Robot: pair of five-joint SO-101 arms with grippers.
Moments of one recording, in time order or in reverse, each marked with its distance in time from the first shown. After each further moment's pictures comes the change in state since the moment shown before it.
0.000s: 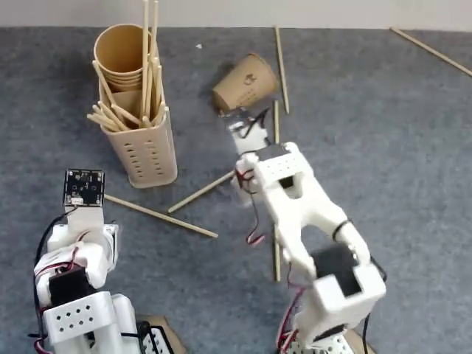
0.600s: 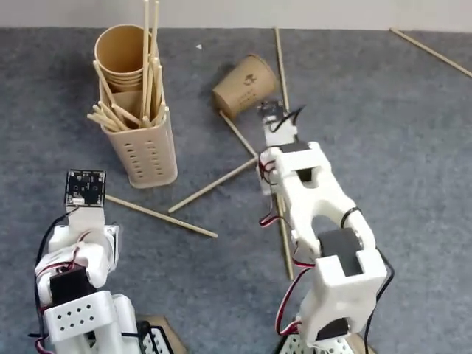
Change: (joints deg) left arm 0.0 0.0 0.7 0.0 0.0; right arm 6.2 6.5 -3.2 -2.8 -4.4
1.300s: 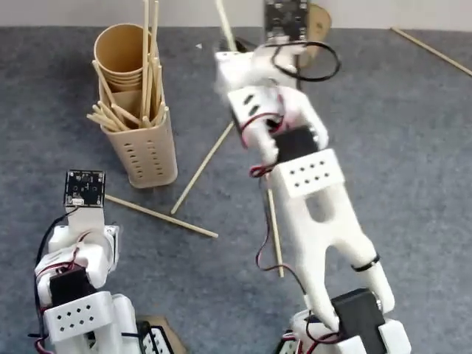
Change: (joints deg) left arm 0.0 0.0 0.0 0.0 0.0; right arm -11.3 -29.4 -12.6 -30.1 -13.8
